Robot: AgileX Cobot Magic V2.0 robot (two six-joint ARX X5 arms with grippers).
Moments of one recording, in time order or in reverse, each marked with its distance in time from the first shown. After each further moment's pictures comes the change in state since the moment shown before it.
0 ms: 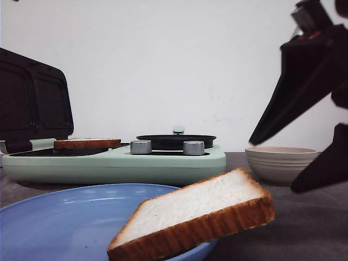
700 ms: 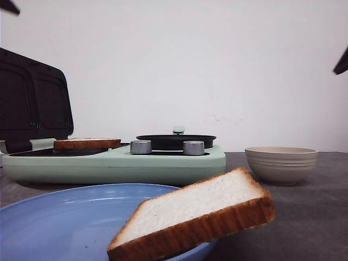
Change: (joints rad) left arm -0.002 0.427 0.336 0.002 0.008 0.140; right arm -0.412 -0.326 0.090 -0.267 0.045 -0.181
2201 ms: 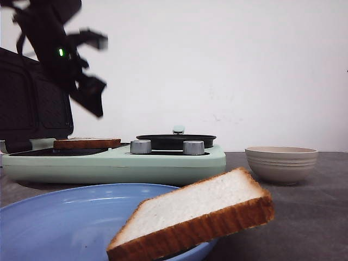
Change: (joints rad) left arm -0.108 0.753 0.374 0.108 -0.320 0.600; right arm -0.072 -0.086 0.013 -0.039 0.097 -0.056
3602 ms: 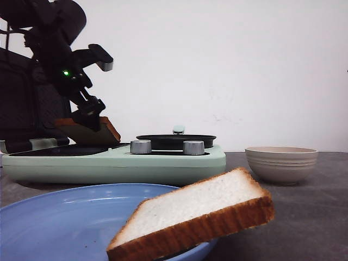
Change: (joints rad) left arm 0.016 0.127 0.000 0.130 -0.080 0.192; right arm 0.000 0.000 0.000 0.000 0.000 0.000
